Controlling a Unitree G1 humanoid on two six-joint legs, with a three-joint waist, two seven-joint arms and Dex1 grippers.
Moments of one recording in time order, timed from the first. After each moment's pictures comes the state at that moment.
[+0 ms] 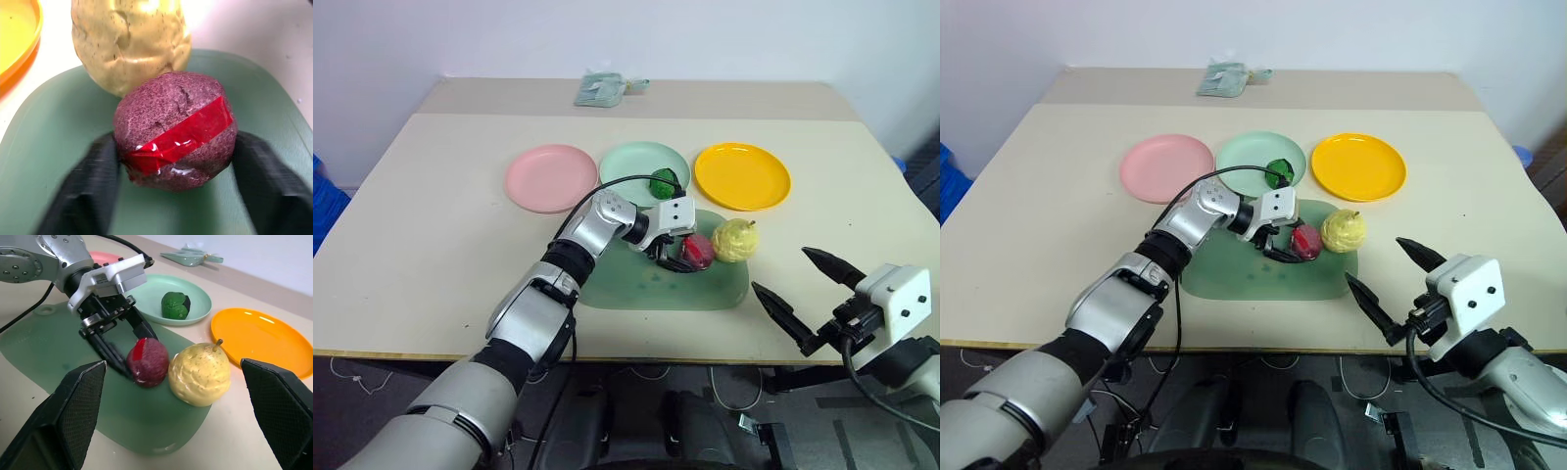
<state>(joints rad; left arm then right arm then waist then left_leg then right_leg) -1.10 0.04 -0.33 0.98 0.14 -0.05 -1.19 0.46 -0.61 -0.52 -0.94 0.63 0.52 0.47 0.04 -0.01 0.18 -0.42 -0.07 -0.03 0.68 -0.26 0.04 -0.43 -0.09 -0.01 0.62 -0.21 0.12</state>
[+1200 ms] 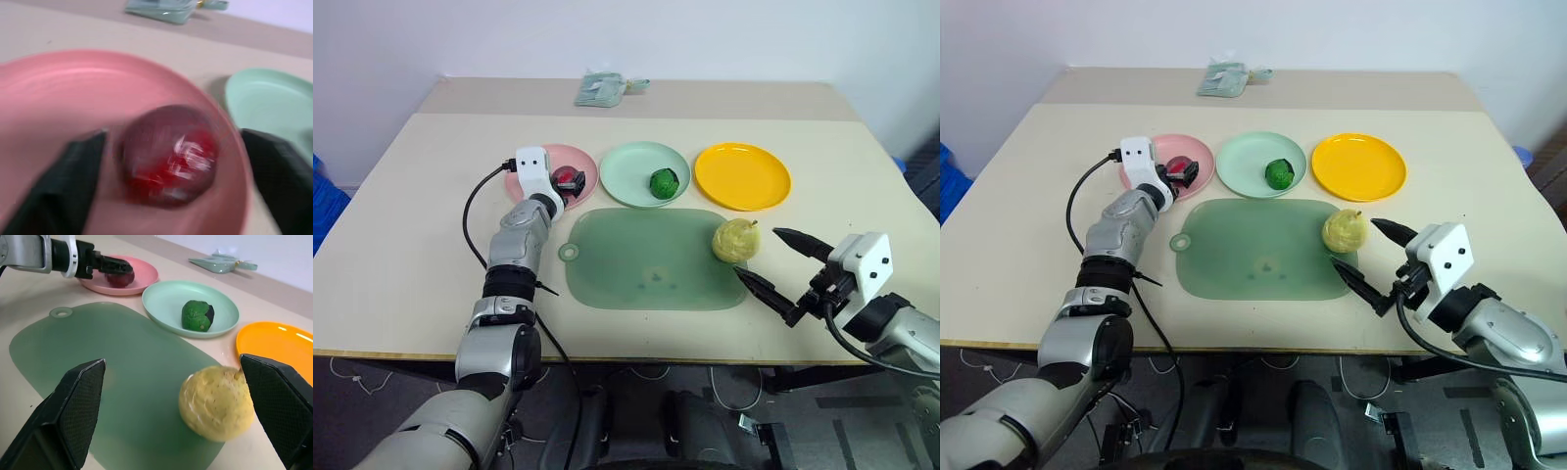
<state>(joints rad) -0.87 0.15 0.27 0.70 -0.16 0.27 -0.18 0.17 -0.69 -0.38 -0.67 0.57 0.47 0.62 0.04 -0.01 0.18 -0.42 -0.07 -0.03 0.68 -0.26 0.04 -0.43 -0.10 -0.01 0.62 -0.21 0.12</state>
